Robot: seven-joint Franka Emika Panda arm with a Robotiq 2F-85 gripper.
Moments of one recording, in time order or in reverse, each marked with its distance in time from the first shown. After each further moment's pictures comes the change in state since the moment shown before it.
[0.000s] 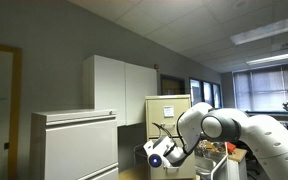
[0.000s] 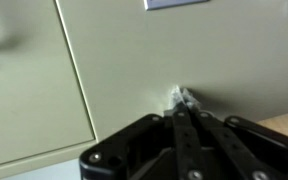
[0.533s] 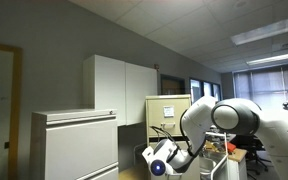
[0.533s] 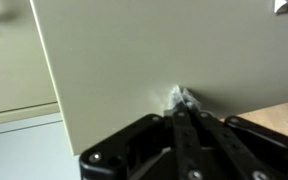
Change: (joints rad) arm 0.080 -0.170 0.003 -0.269 0.002 -0.007 -0.016
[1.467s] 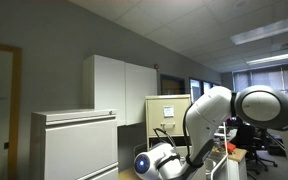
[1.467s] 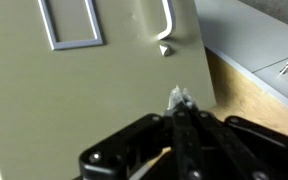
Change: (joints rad) arm 0.144 -0.218 0.083 -0.265 0.756 -0.160 -0.292
